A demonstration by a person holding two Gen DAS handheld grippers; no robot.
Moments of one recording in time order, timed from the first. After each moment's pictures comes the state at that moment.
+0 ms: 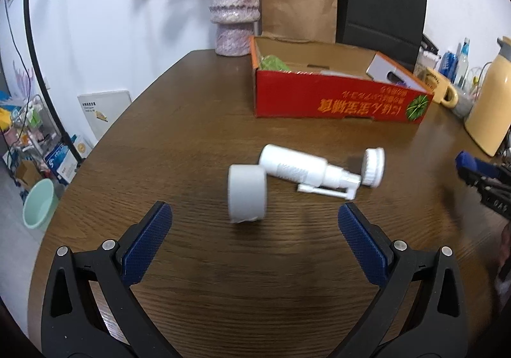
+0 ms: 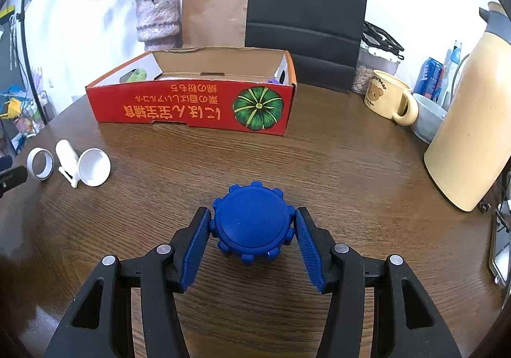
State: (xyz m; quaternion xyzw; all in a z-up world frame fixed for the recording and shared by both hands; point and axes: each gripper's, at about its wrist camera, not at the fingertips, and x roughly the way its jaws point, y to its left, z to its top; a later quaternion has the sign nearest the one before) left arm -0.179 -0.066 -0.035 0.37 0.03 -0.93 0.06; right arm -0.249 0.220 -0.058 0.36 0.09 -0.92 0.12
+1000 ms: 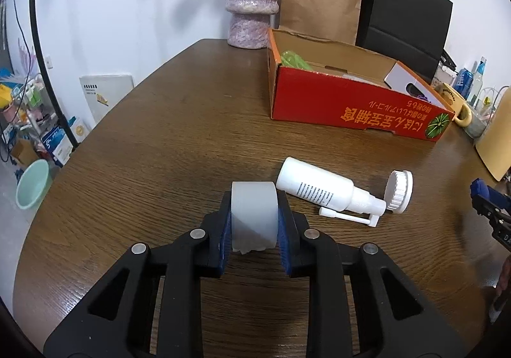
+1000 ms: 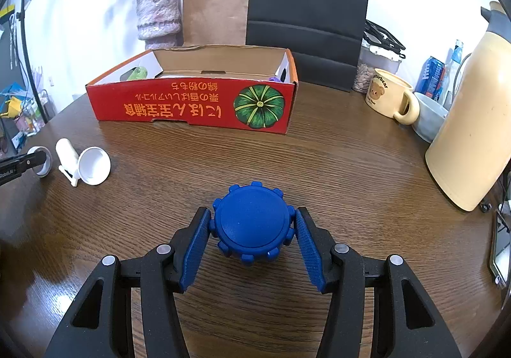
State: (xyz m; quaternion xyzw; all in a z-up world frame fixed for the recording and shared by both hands) left arm -0.206 -0.080 -0.042 0.37 0.08 -0.92 0.07; right arm -0.250 0.221 -0.059 0.36 0.08 -0.92 0.12
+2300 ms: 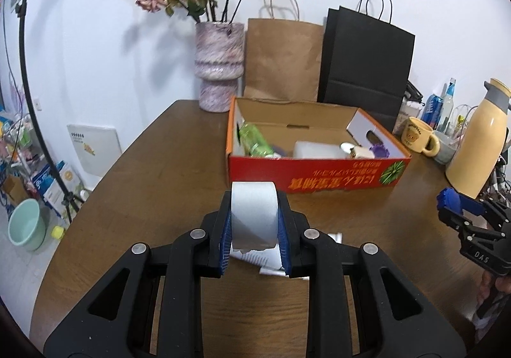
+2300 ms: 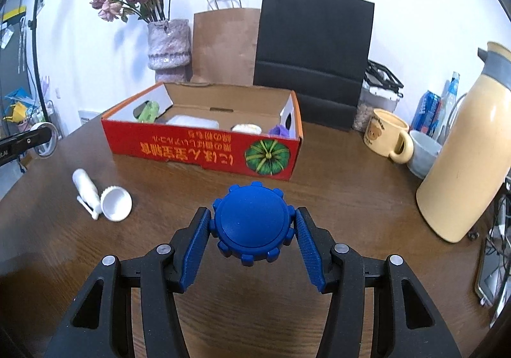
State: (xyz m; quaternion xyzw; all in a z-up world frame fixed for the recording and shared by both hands) left arm -0.205 -0.045 0.030 0.28 0.05 -0.96 0.03; right arm -0.243 0.205 -0.014 0.30 0.09 -0.94 0.13
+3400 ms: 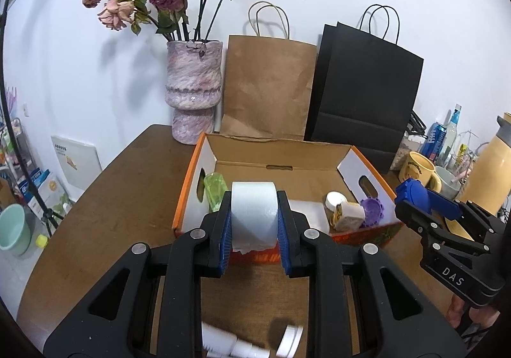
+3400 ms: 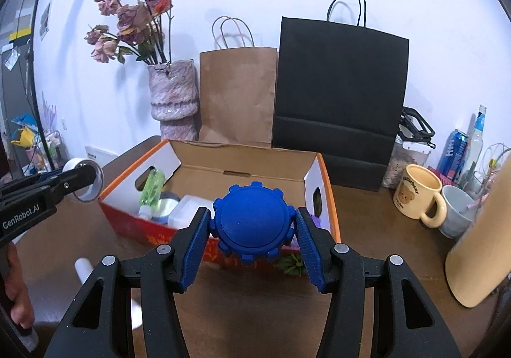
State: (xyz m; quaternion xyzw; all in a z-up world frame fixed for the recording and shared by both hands) left arm -0.296 -0.015 0.054 0.25 0.08 -0.96 0.03; right arm -0.335 0.159 0.024 0.25 0.06 -0.95 0.16
